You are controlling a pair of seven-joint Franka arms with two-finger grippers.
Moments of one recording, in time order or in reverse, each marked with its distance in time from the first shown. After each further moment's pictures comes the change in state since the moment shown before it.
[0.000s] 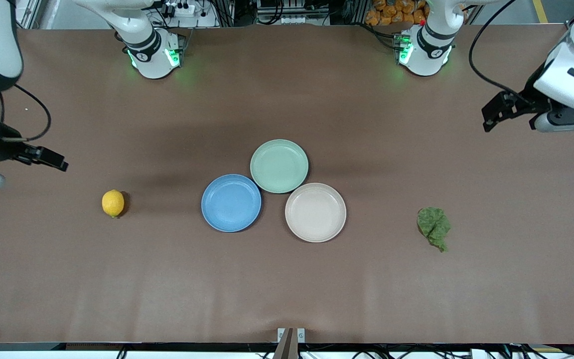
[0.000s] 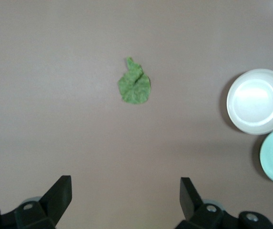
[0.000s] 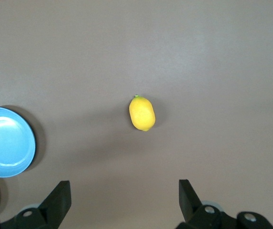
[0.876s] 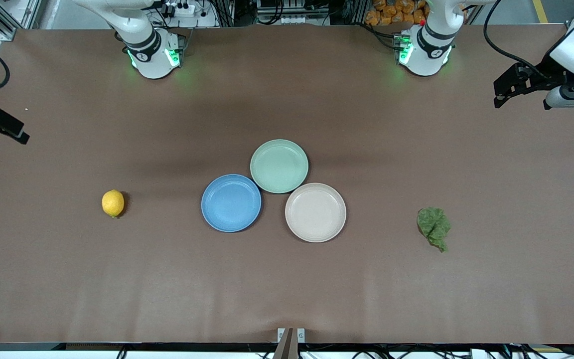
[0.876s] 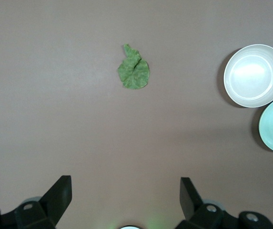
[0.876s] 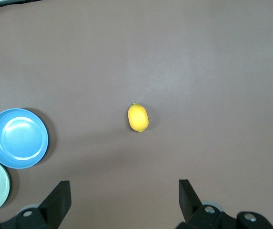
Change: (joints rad) left arm 0.006 0.001 0.003 0.085 -0.004 -0.120 0.080; right arm 0.000 -0.097 0.011 0.130 -0.020 -0.140 -0.021
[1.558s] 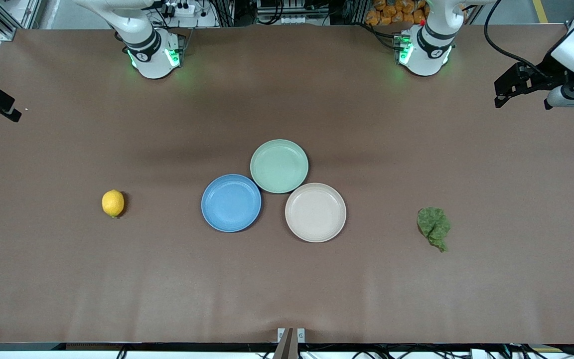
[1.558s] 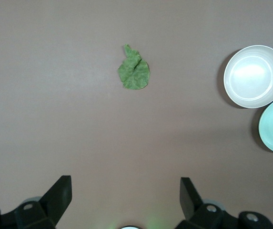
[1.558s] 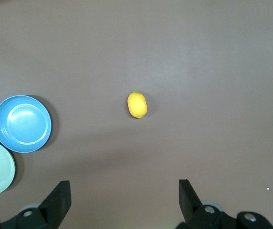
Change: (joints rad) left arm 0.000 0.000 0.001 0.003 0.000 0.000 0.000; right arm 0.000 -0.034 0.002 0.036 0.000 -0.092 -0.003
